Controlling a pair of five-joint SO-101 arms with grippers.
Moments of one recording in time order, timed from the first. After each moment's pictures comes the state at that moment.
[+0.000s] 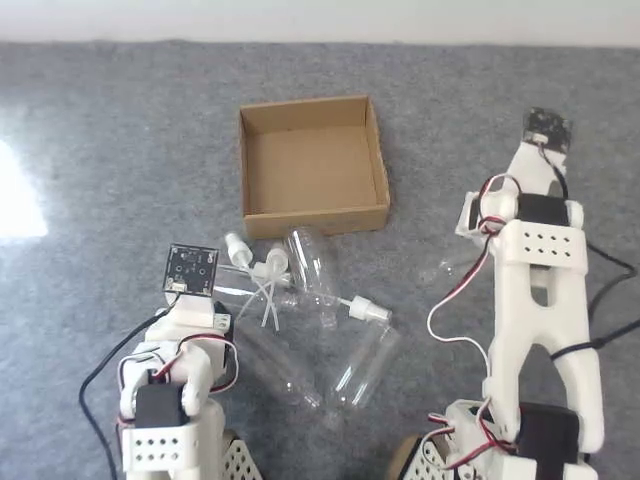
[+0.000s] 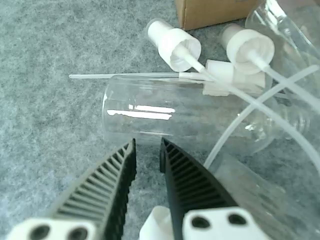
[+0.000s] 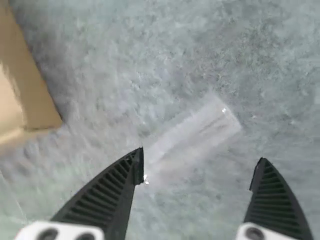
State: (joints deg) left arm -8.7 -103.3 96.7 72.0 -4.0; right arm 3.3 -17.1 24.2 68.3 -9.1
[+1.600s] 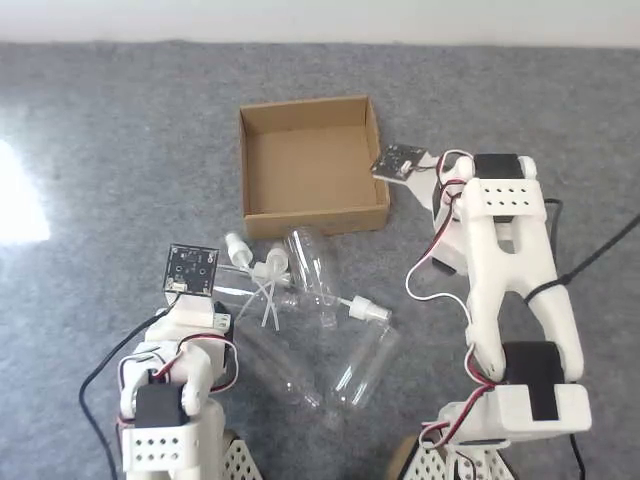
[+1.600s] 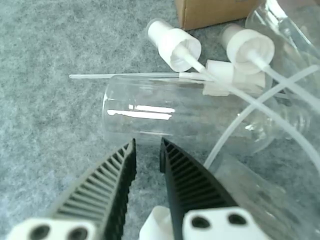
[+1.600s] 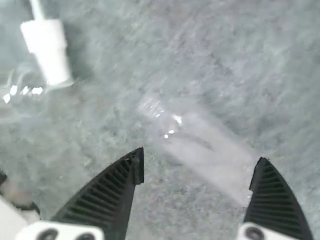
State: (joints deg) left arm -8.7 -103.3 96.7 72.0 -4.0; right arm -4.8 0.5 10.9 85.7 56.8
